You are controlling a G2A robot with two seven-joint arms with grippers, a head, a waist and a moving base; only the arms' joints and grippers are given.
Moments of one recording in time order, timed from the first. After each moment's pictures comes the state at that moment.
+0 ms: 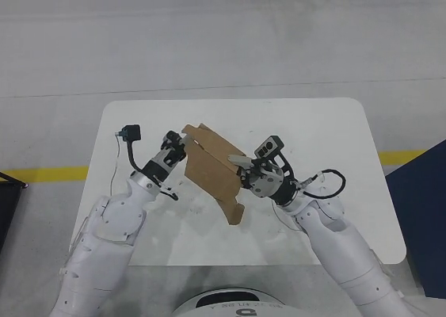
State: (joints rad) left arm 1.53 -1.21 -1.31 -1.84 0.31 -0.21 -0.26; right arm -1.48 -1.23 1.15 -1.74 0.98 0.01 0.84
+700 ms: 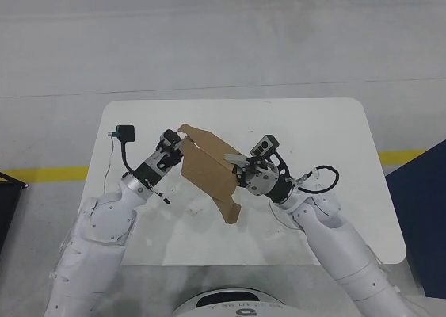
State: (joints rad) left arm 1.56 -1.19 -1.39 -1.85 0.31 -0.32 -0.32; right arm -1.44 -1.24 1.13 -1.71 0.99 0.03 0.83
